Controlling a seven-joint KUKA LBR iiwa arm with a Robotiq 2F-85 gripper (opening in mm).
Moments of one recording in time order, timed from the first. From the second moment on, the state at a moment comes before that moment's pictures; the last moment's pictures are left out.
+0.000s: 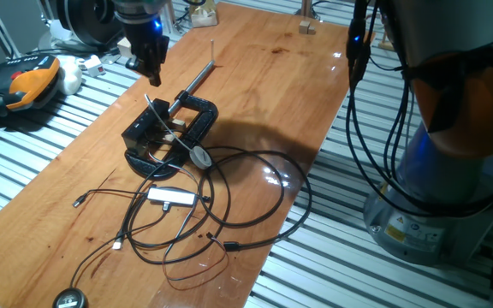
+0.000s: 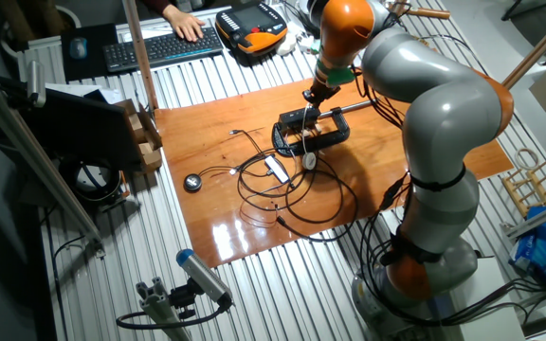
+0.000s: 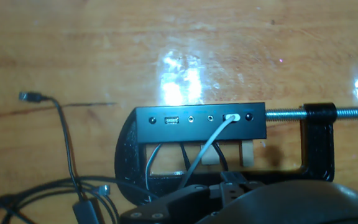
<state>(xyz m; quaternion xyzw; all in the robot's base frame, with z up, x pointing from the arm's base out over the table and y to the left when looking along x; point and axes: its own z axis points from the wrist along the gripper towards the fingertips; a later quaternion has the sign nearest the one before) 0.609 0.030 0.207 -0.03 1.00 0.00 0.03</state>
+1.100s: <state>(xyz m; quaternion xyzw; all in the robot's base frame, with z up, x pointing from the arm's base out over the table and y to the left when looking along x) 0.608 0.031 0.204 -0.14 0.99 0.00 0.03</state>
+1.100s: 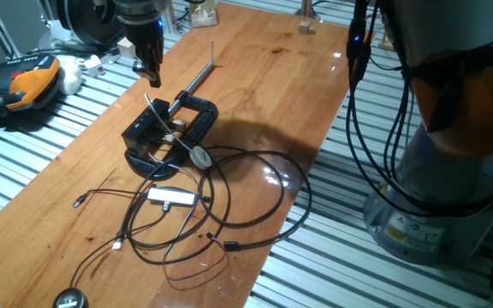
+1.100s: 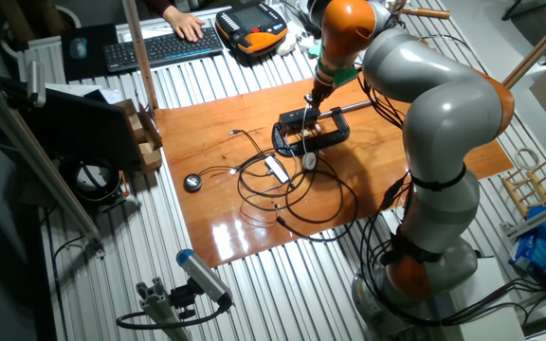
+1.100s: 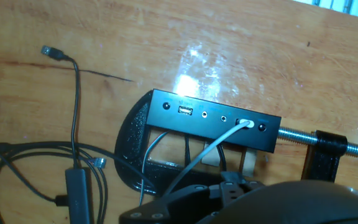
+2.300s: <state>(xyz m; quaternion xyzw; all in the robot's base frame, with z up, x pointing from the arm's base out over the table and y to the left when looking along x) 0.599 0.035 0.205 -0.04 1.00 -0.02 0.00</state>
